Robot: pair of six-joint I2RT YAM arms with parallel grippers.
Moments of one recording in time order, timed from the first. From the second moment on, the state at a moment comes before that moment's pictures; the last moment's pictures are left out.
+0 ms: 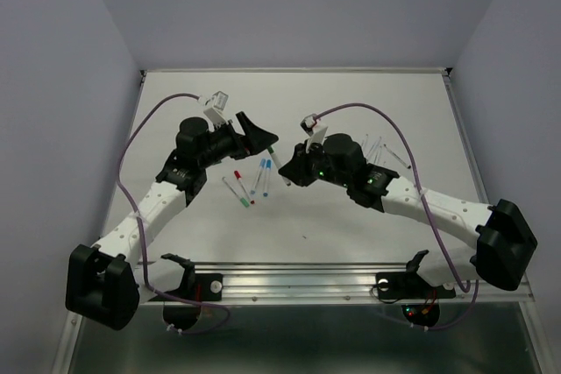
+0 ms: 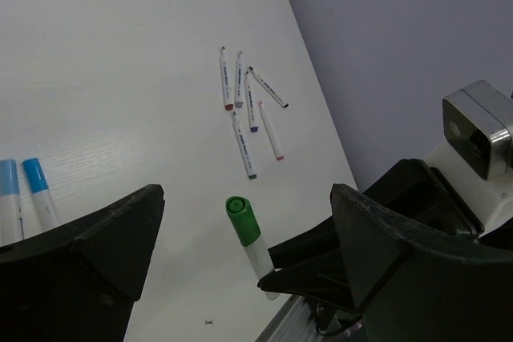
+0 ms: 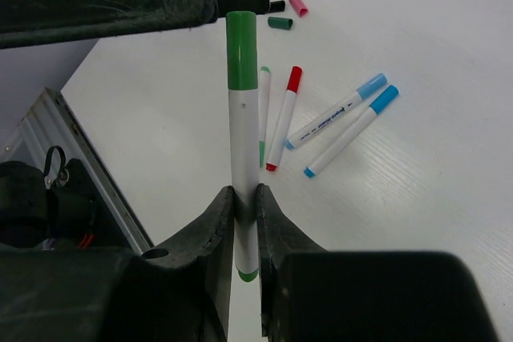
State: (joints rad) left arm -0.36 1.10 0.76 0.15 0.45 -0.76; right arm 0.86 1.33 0.92 0.07 -0.12 0.43
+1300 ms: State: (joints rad) left arm -0.37 1.15 0.76 0.20 0.47 -0.81; right arm 0.86 1.39 0.96 0.18 -0.14 0.37
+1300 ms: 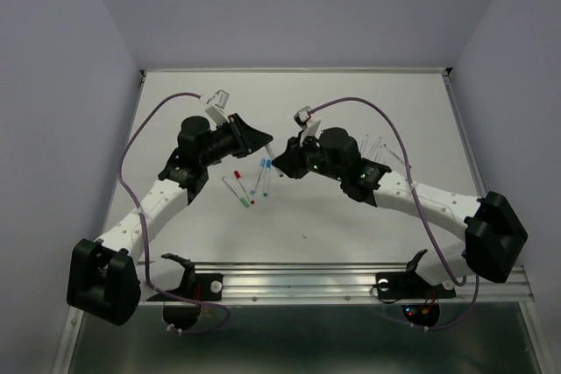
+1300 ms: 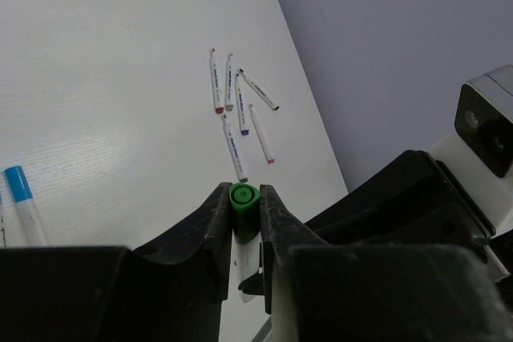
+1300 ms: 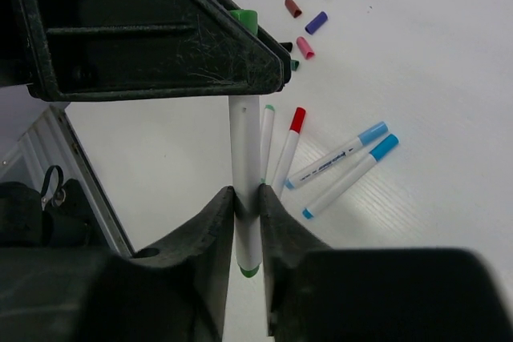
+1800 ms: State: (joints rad) left arm -0.38 1.13 0.75 0.21 0.45 -0.82; right arm 0.84 1.51 1.09 0.16 -0.13 0.27
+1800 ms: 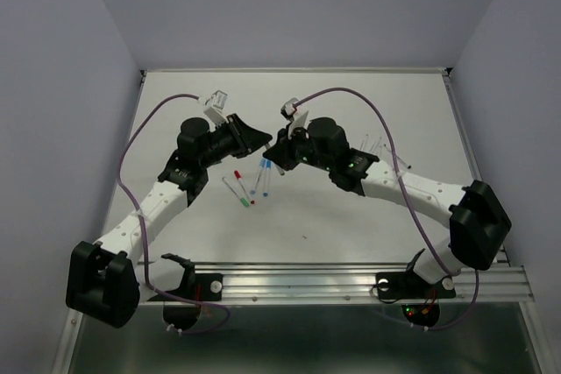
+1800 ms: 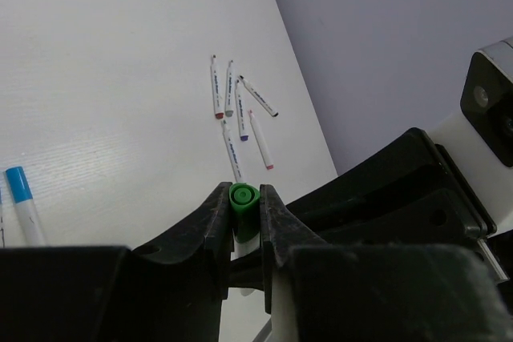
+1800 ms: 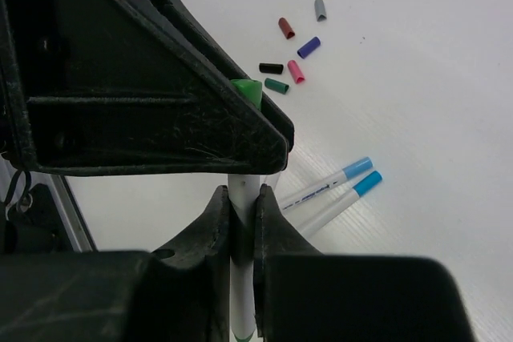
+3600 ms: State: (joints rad) left arm -0.02 1.55 0.82 -0.26 -0.13 -0.72; right arm 0.52 1.67 0.94 -0.25 0.45 0.50
